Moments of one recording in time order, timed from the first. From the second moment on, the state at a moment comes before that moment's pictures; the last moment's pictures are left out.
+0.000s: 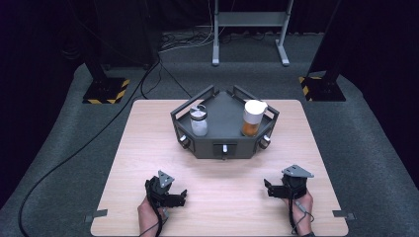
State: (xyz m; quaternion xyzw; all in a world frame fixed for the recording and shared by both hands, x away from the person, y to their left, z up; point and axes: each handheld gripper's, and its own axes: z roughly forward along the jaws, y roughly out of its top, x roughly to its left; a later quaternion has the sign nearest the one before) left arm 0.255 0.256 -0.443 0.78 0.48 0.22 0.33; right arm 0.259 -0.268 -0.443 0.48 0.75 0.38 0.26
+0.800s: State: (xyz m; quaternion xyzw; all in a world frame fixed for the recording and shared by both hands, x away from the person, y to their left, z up) left arm 0.256 0.257 -0.443 0.78 0.48 0.22 0.33; right arm 0.248 -0.284 -0.453 0.48 0.73 0.40 0.25
